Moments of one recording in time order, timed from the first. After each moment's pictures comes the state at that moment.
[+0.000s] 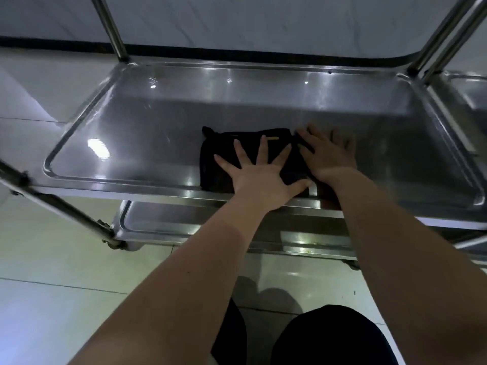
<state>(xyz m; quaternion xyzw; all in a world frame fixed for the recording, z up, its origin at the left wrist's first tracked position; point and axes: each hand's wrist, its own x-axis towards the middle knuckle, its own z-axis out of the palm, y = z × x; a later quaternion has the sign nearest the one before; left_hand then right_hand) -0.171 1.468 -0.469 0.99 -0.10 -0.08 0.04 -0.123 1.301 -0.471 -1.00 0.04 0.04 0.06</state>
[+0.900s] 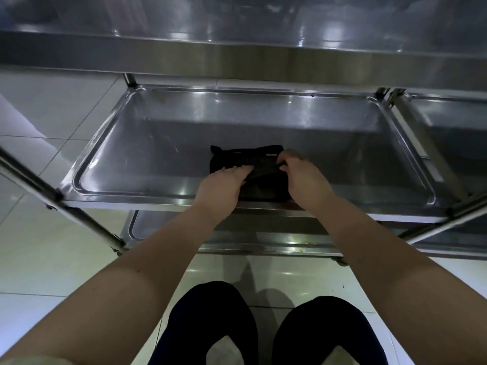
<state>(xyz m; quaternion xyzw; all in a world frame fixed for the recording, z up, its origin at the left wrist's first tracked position) -0.198 1.561 -0.423 0.95 -0.23 0.08 0.19 -0.195 1.353 -0.417 -0.96 -0.09 -0.11 0.22</state>
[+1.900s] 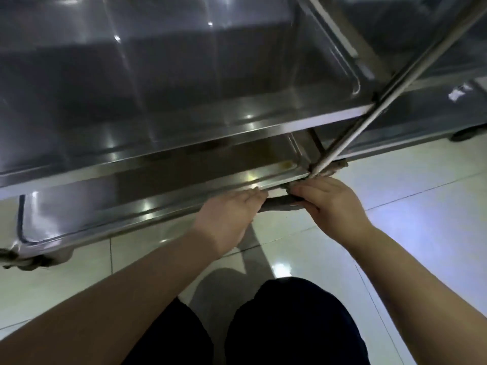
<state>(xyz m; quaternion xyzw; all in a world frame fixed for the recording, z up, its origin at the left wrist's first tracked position) -0.310 1.430 -0.515 0.86 -0.49 -0.04 0.14 -0.397 1.212 -0.515 -0.96 -0.10 -0.19 0.15</state>
